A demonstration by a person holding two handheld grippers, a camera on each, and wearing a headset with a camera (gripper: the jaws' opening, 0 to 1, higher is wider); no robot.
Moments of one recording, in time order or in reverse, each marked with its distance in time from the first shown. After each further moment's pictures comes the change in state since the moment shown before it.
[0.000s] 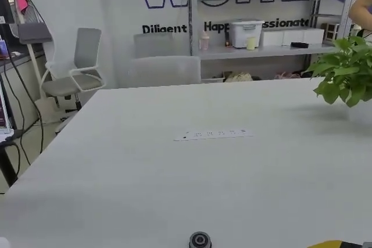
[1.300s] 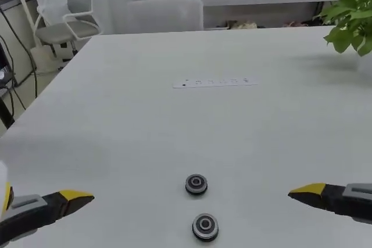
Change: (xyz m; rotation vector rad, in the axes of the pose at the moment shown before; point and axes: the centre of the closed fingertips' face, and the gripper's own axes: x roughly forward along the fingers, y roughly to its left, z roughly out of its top) left arm 0.013 -0.002 0.004 -0.026 0.008 -0.076; right arm 0.013 0.000 0.003 0.056 -0.039 0.081
